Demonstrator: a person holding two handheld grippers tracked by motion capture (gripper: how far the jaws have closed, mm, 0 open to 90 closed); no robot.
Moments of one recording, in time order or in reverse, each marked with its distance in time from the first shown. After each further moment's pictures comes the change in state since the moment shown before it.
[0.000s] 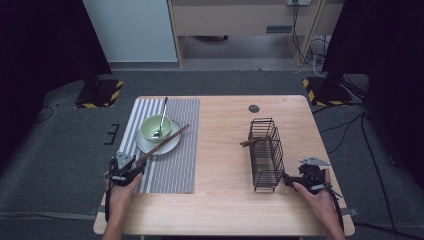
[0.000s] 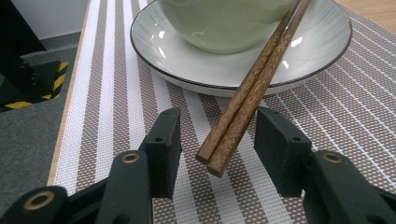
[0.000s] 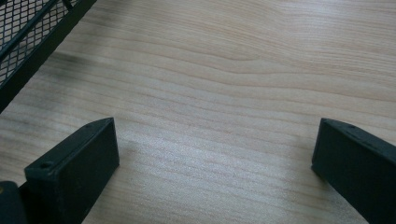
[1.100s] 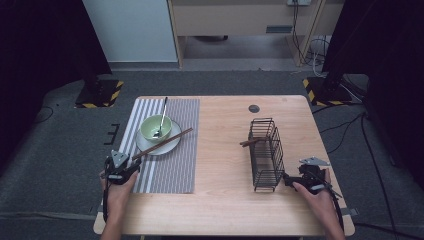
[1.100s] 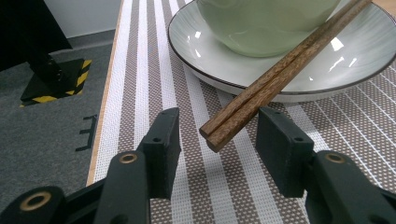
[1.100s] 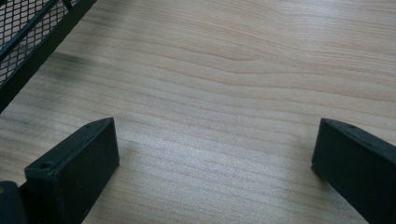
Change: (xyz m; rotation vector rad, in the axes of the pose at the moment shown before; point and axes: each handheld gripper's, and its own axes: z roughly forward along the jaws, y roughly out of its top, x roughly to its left) left arm 0.012 0.000 0.001 -0.009 0.068 -0.033; right arm 0.000 0.000 0.000 0.000 0.000 0.000
